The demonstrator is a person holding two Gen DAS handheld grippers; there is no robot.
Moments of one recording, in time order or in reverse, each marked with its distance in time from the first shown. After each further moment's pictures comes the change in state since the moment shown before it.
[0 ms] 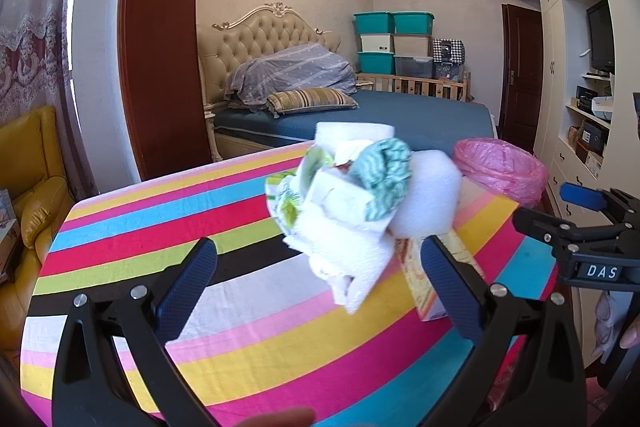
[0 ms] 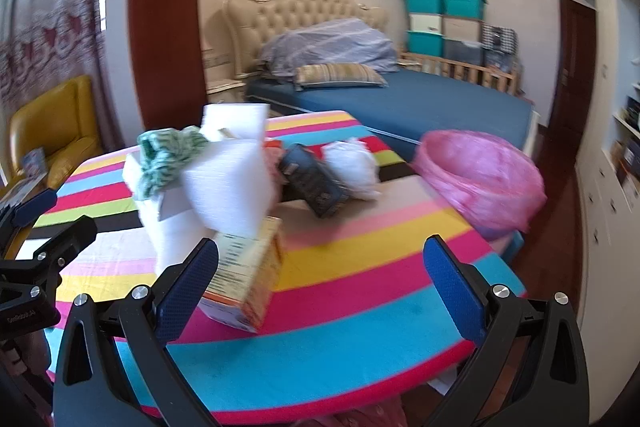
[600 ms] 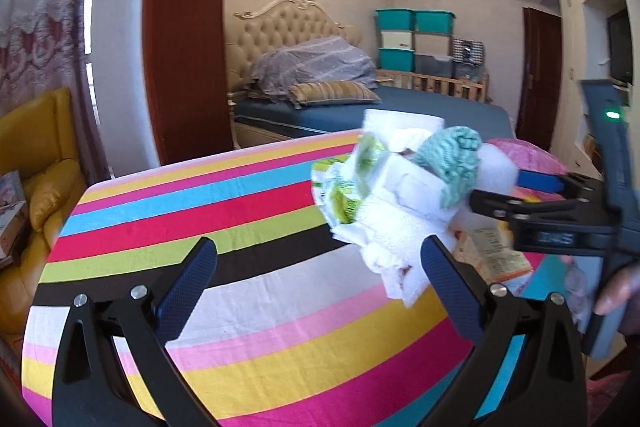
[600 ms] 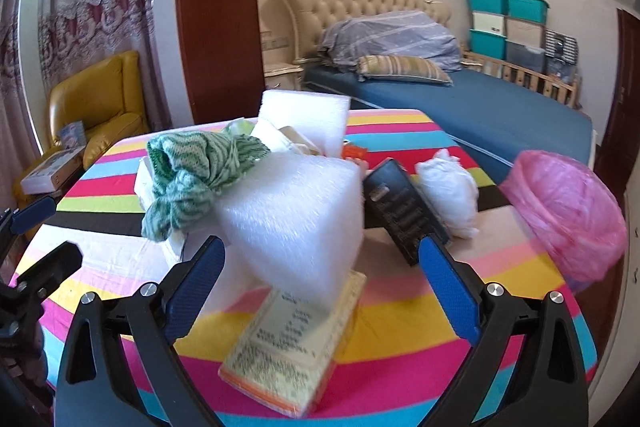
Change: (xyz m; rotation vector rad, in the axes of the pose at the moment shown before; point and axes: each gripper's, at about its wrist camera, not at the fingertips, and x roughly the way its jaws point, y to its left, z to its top) left arm 0.010 0.036 -0.007 -0.032 0.021 0.037; right arm 0.085 0.034 0.029 -0.083 0.065 0.188
